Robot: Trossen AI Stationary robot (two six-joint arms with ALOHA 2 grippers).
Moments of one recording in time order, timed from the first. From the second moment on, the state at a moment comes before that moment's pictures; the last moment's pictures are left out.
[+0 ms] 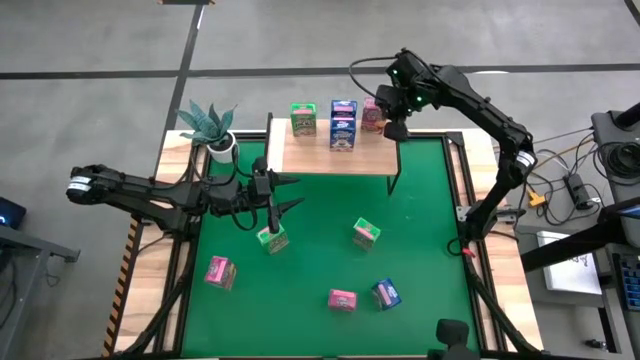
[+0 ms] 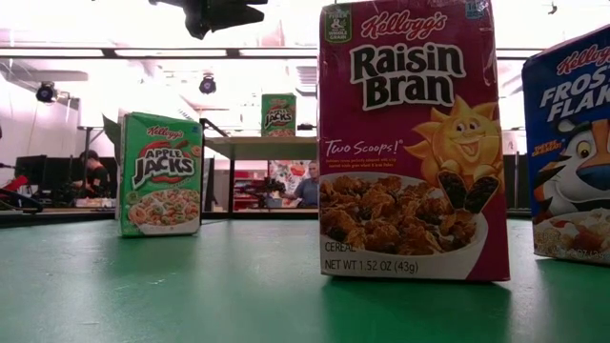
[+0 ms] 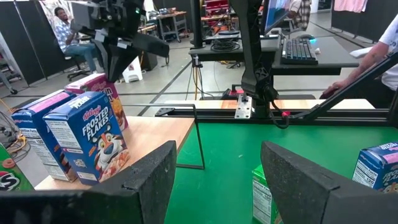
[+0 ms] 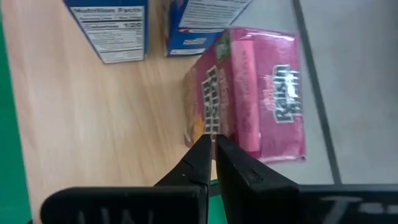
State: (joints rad) left arm -0.09 1.08 0.77 0.20 -0.35 0.07; right arm -0.75 1.67 1.85 -1.19 -0.04 -0.60
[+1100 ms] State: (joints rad) left arm -0.25 1.08 0.81 0.11 -0.35 -0.01; right arm -0.33 1.39 1.50 -0.90 -0.23 -0.35
